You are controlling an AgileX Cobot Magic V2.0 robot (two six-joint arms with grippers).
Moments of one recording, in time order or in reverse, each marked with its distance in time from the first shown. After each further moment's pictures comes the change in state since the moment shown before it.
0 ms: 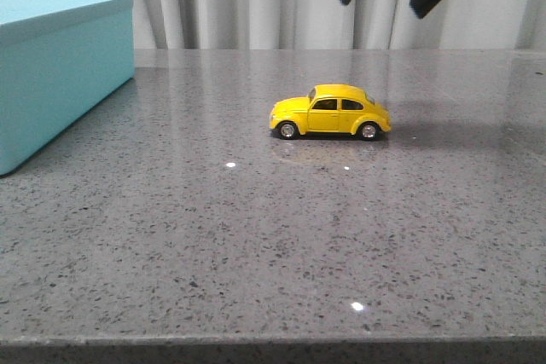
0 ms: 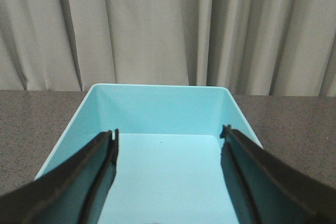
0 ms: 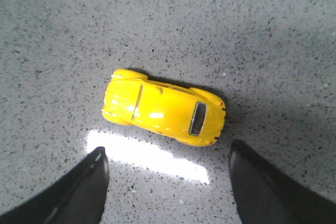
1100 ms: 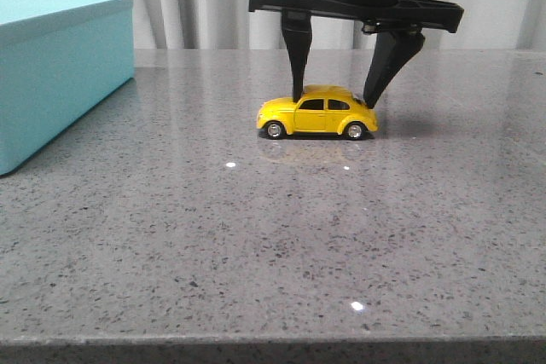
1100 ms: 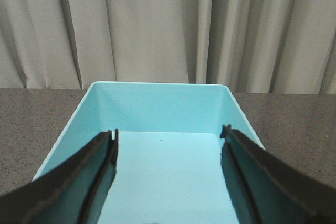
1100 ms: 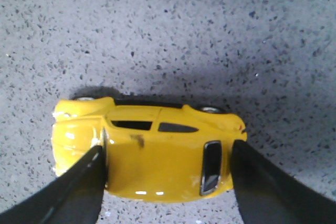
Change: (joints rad) left arm 0.000 0.000 0.000 0.000 0.006 0.000; right arm 0.038 0.307 -0.186 -0.038 0.122 0.207
